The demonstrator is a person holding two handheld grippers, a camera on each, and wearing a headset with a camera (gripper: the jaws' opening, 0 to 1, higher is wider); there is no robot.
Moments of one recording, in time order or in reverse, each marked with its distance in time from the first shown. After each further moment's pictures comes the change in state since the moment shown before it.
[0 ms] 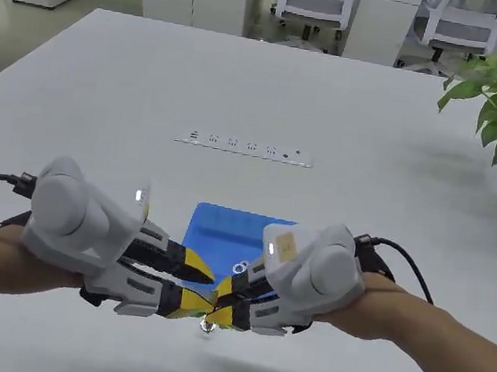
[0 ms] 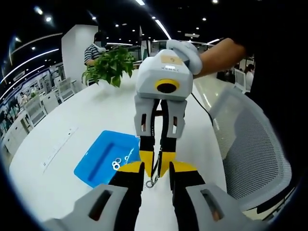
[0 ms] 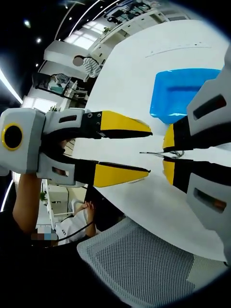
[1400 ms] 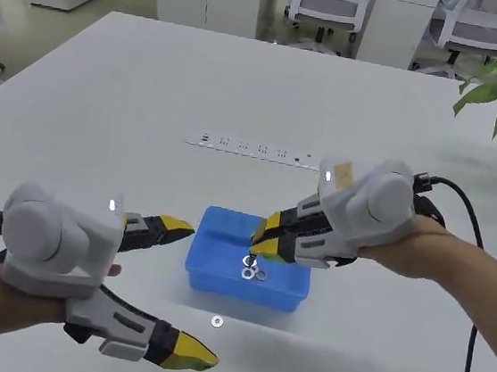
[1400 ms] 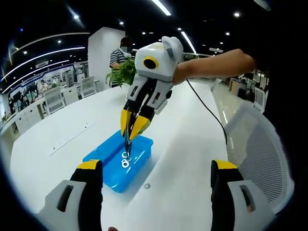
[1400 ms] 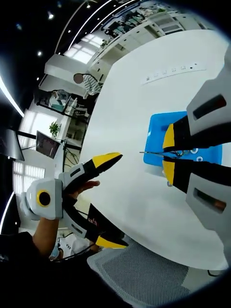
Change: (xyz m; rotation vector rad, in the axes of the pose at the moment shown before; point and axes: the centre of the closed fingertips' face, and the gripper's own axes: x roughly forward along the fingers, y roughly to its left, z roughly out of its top) left arm -0.011 0.008 0.003 -0.139 -0.101 0.180; right arm -0.047 -0.078 -0.009 0.029 0.001 -0.136
